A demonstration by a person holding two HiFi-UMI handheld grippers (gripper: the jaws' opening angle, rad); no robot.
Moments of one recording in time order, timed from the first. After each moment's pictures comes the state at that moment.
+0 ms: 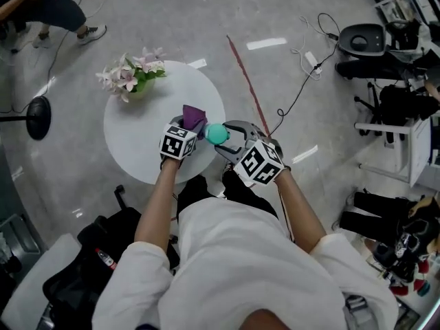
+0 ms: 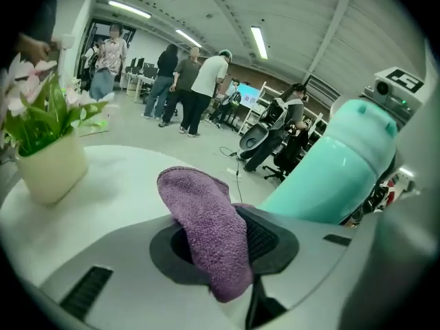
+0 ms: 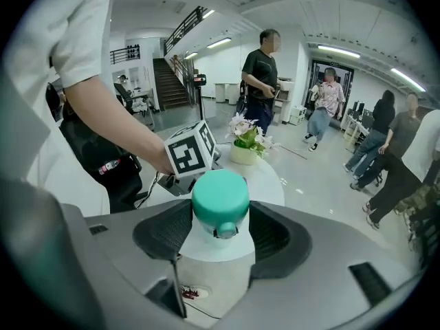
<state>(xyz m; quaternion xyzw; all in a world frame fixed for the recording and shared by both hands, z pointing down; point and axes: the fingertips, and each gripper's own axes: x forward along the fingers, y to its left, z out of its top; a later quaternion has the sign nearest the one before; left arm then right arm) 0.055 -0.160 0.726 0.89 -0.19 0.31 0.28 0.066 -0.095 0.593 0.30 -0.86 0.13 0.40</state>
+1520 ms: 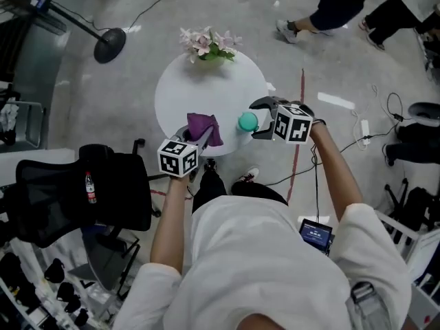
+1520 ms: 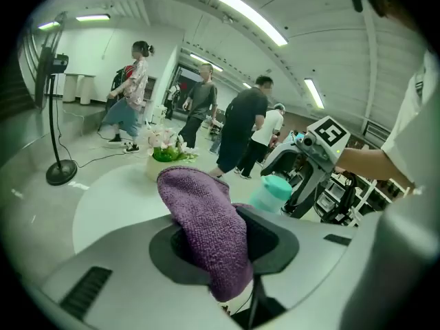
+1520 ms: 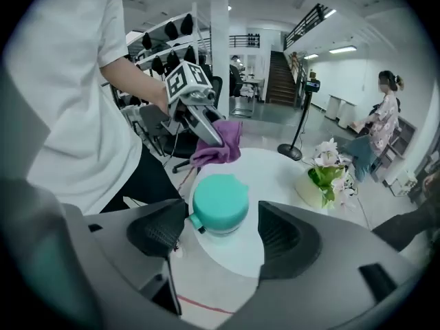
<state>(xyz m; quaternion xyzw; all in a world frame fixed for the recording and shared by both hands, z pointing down) -0.042 -0.066 0.601 0.80 -0.48 0.15 0.33 0.073 -0.085 0.583 -0.14 -0.89 -0.06 0.43</state>
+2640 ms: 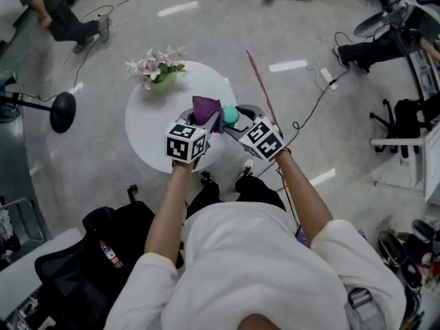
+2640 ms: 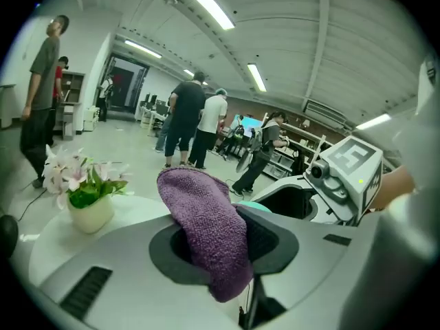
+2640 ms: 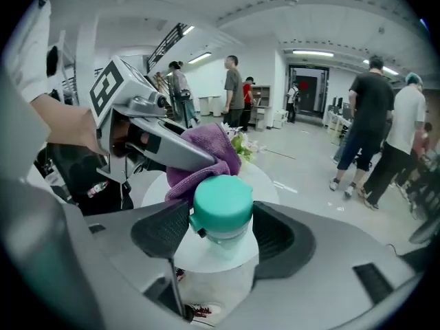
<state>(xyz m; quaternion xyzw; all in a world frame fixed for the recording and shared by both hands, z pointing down) 0.041 -0.131 0.573 0.91 -0.27 0.20 0.24 0.073 -0.098 0.592 0.37 -0.85 0.16 0.34</state>
